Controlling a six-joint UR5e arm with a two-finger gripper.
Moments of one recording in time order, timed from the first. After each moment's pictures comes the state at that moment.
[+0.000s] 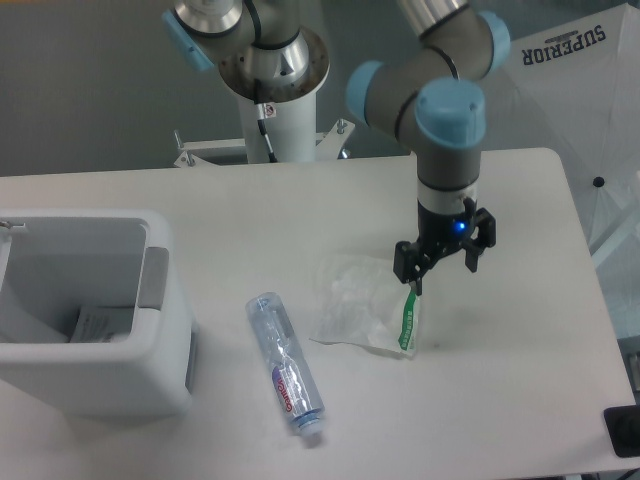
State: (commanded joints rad) arm 2.69 -1.93 -1.81 -0.74 1.50 0.32
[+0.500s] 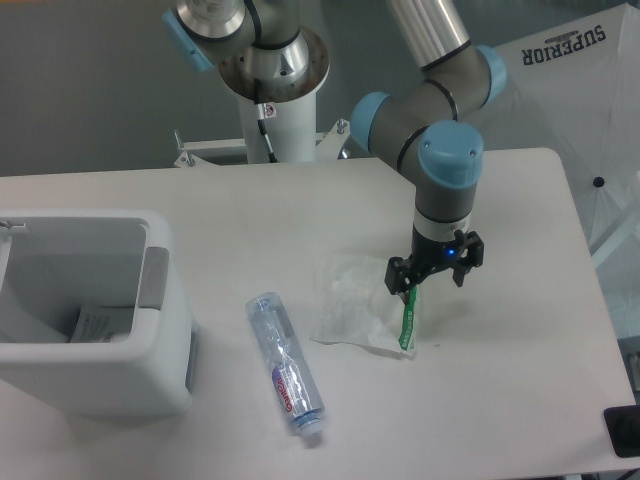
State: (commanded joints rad) arm 2.67 -1.96 -1.87 -0.71 1.50 0.34
